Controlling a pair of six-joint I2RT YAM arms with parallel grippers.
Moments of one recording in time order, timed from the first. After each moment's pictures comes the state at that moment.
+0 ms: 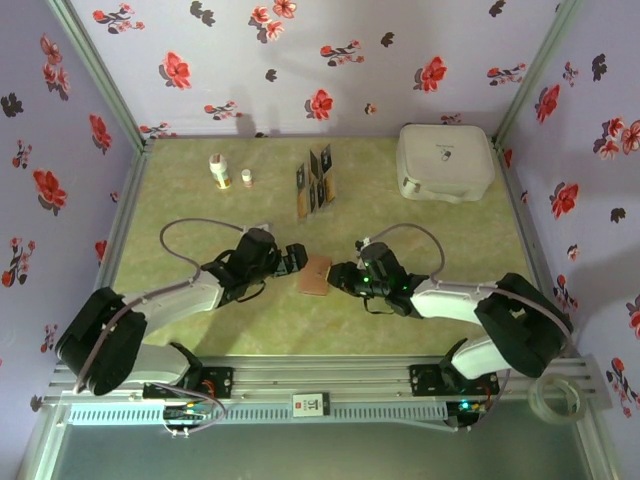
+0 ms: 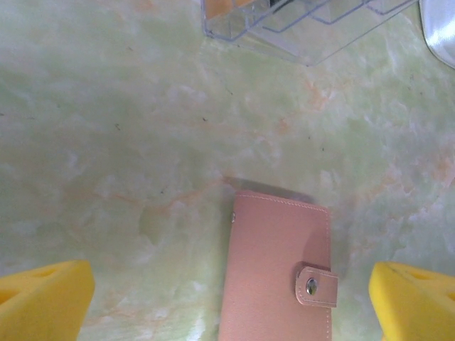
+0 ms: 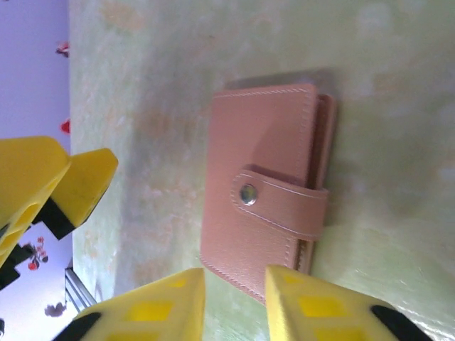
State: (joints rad) left arm -0.72 1.34 0.61 0.00 -0.05 -0.82; right arm 0.78 1.42 0.48 0.31 -0.26 1.04
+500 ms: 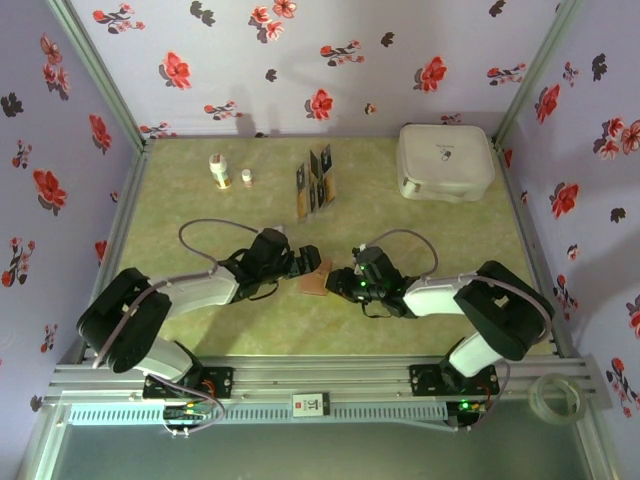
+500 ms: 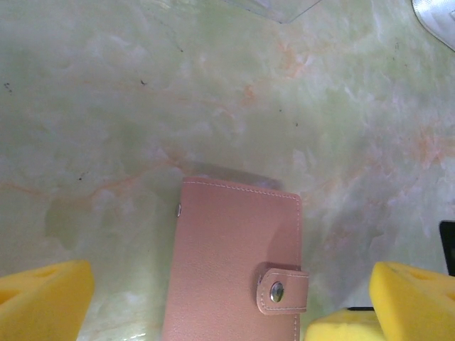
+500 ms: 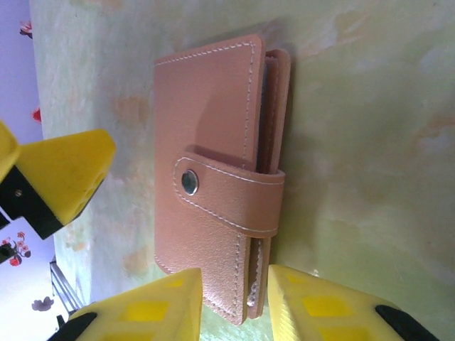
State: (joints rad) left arm -0.76 1.48 0.65 0.10 0.01 -0.88; right arm 0.78 1.54 0.46 0.40 -0.30 1.06
